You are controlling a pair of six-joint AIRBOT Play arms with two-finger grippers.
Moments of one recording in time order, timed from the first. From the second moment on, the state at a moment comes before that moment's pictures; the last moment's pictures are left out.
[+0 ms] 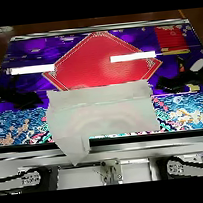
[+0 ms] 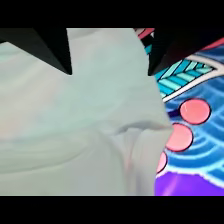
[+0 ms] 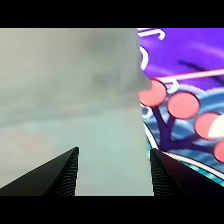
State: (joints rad) left arm 0.27 -1.43 1.23 1.15 -1.37 -1.34; right arm -0.27 -1.42 1.19 -1.23 1.21 1.41
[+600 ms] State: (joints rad) left arm 0.41 -1.12 0.51 1.04 -1.33 -1.29; right arm -0.47 -1.30 0.89 -1.21 1.41 1.33
